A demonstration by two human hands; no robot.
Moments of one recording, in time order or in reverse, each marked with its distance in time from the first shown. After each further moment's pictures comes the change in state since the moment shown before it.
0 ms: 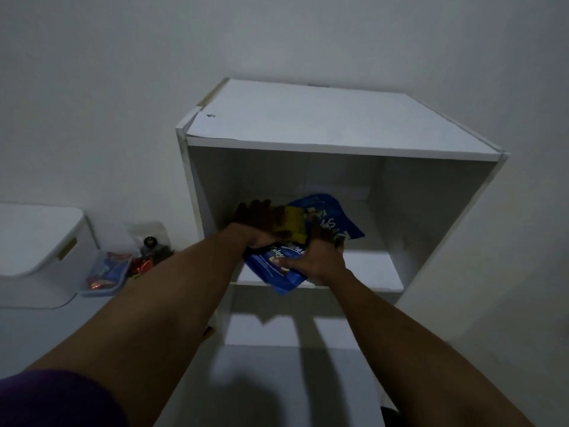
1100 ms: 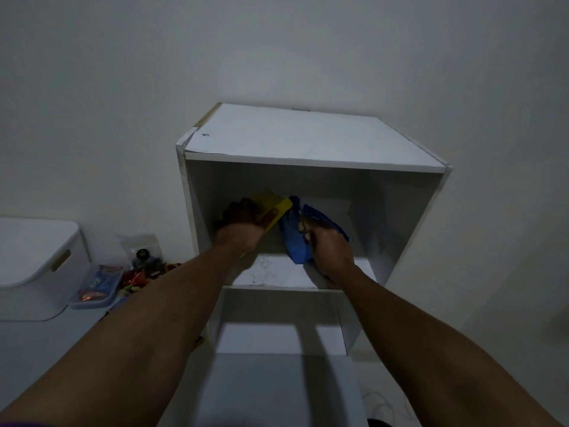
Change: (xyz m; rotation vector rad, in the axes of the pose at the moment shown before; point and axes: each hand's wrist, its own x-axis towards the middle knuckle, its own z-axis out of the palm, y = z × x) left_hand -0.043 0.025 -0.028 -0.585 0.370 -0.350; right_hand -0.012 0.008 -0.061 -0.227 0.283 -0.317
